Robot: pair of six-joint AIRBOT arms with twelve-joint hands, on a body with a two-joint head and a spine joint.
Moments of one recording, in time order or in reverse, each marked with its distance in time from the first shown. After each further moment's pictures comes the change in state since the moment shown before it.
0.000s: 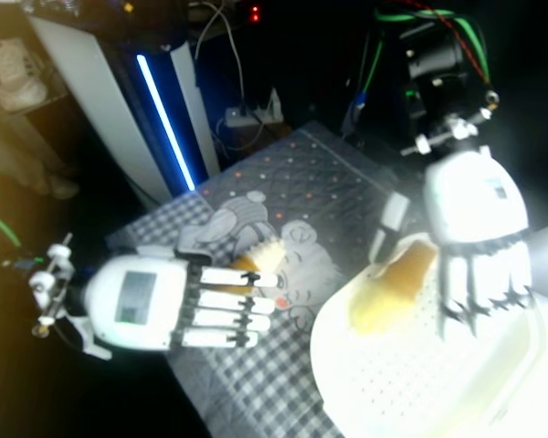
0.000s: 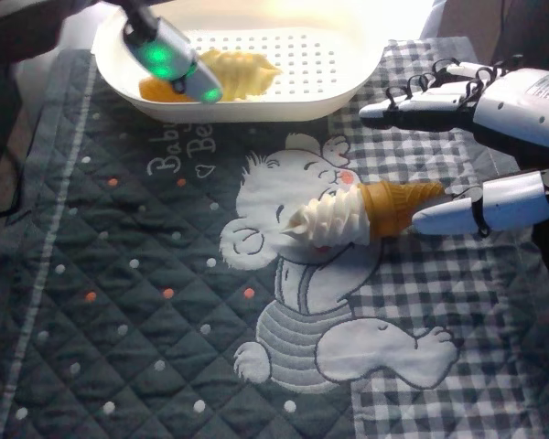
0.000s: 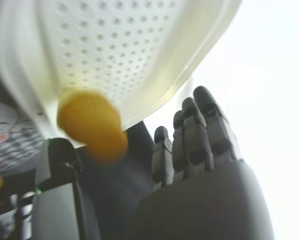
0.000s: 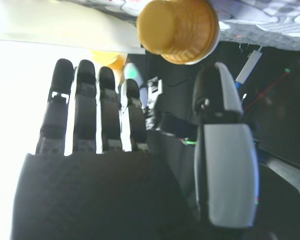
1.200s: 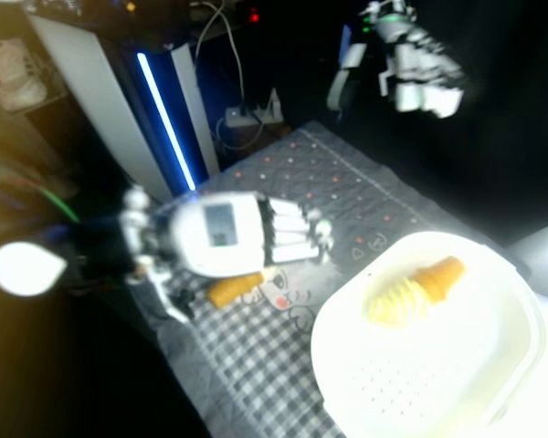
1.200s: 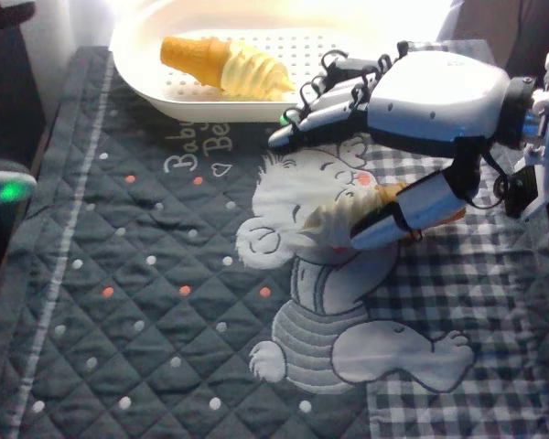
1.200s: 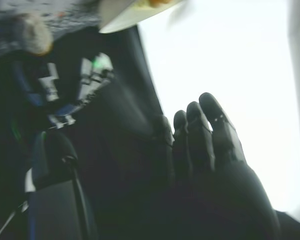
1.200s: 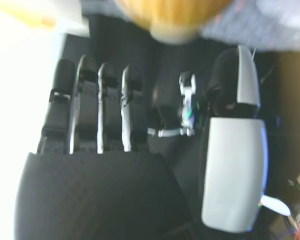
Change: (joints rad) left arm 0.731 0.644 -0.696 -0.517 -1.172 -0.046; right arm 0.245 -0.092 0.006 -0.355 -0.155 0.076
